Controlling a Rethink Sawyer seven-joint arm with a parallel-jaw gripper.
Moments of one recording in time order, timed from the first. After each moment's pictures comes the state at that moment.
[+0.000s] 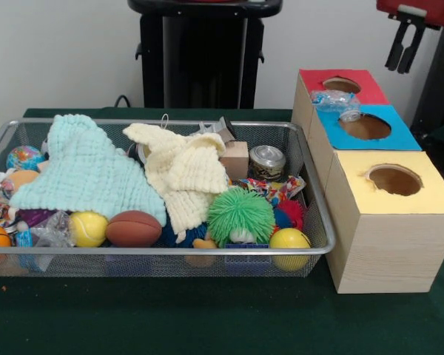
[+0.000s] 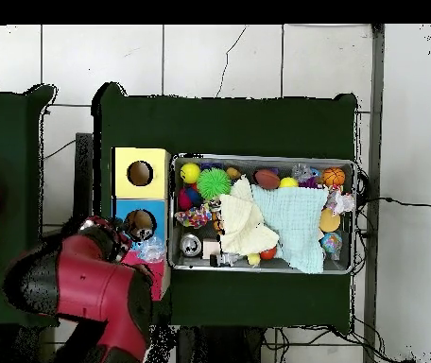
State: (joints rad) arm 0.58 -0.65 -0.58 1.72 0.50 0.48 2.14
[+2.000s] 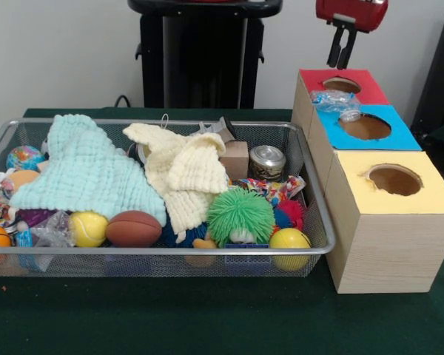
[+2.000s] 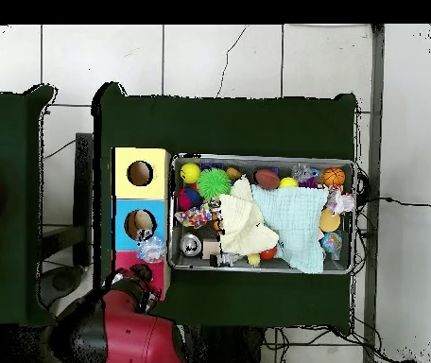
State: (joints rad) arm 0.41 -0.83 -0.35 2.11 0.31 0.23 2.14
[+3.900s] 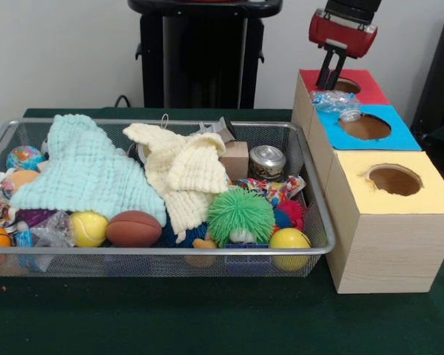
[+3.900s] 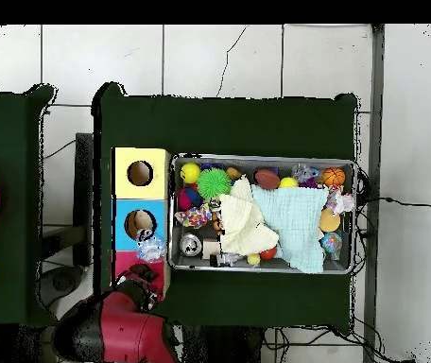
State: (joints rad) arm 0.50 -0.69 -0.39 2.08 0.29 0.13 2.14
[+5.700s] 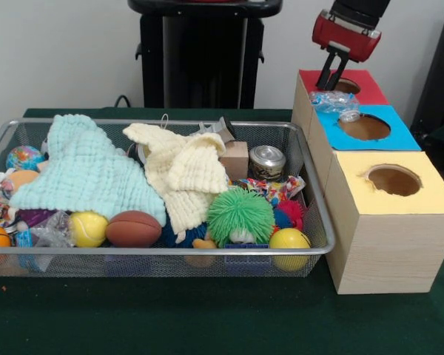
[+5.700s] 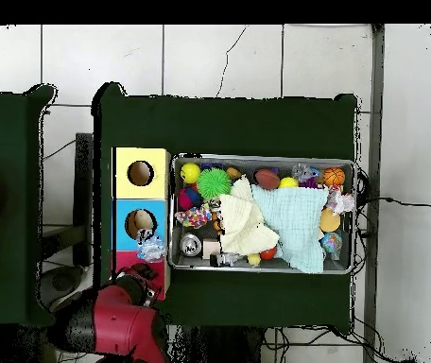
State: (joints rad) arm 0.55 -0.63 -0.46 2.01 0.34 0.24 2.14
